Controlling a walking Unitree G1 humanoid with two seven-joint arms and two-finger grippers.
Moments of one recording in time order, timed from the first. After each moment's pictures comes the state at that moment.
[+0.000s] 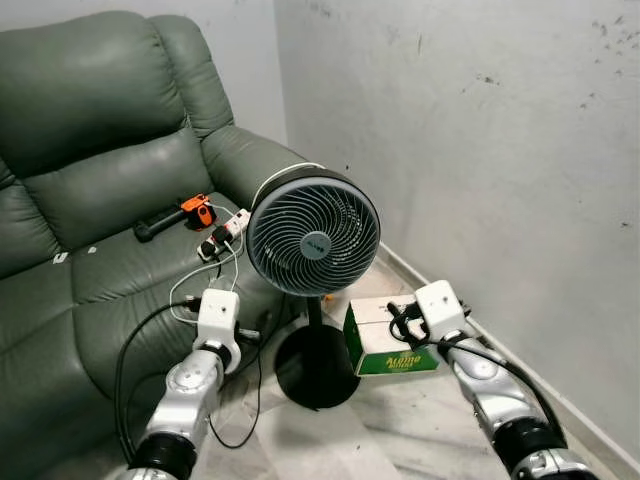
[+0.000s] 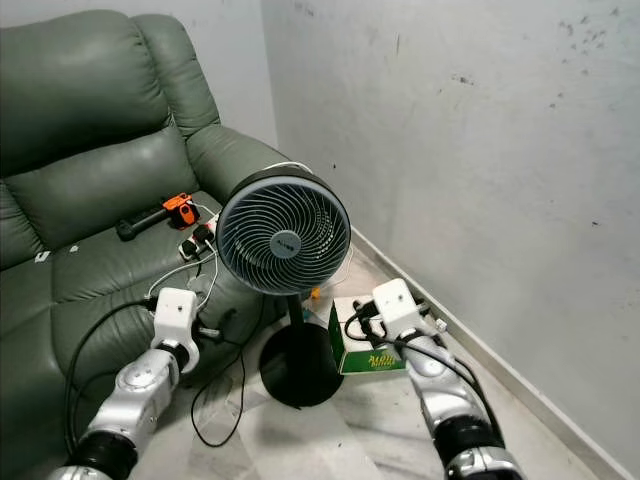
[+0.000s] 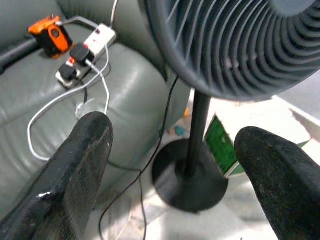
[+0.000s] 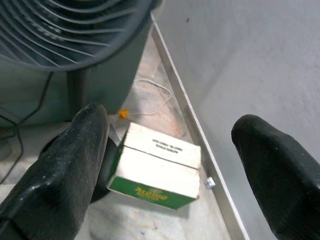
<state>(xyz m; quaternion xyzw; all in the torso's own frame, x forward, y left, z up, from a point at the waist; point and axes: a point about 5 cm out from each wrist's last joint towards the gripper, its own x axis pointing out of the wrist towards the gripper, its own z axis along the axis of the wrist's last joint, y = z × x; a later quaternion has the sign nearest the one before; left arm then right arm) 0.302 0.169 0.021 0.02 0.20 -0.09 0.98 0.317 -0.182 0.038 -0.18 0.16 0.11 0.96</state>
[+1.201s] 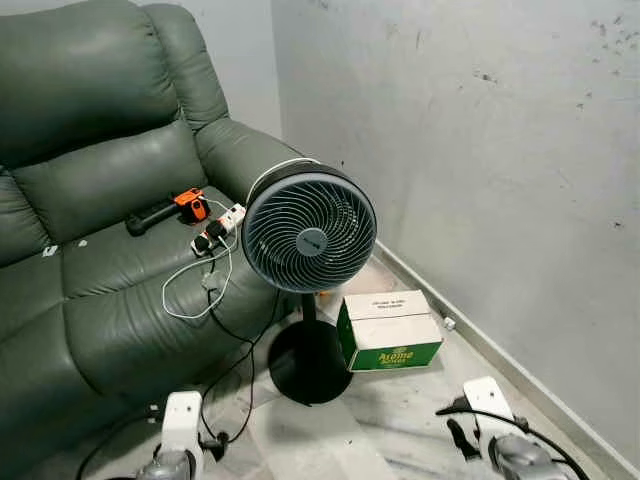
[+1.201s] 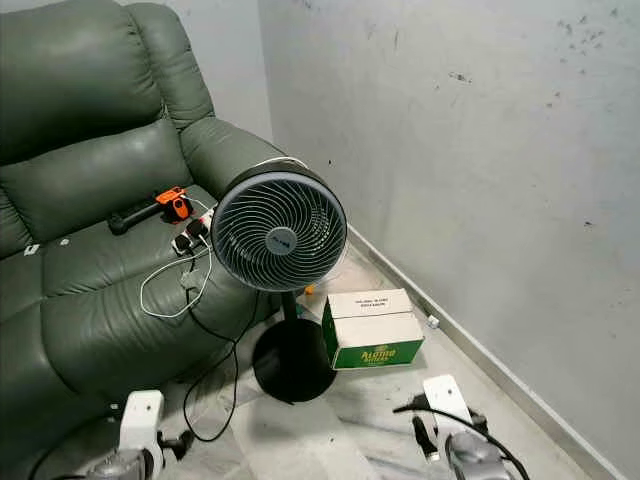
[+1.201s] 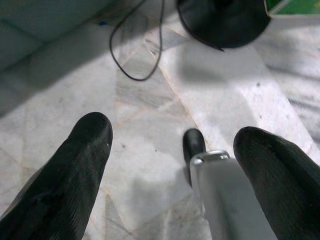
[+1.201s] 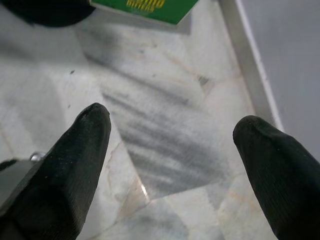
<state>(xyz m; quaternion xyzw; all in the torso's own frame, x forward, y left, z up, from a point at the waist) 0.184 0.197 -0.083 0.00 0.48 0.02 0.88 0.202 -0.238 -0.065 -0.16 0.46 0.01 0.88</state>
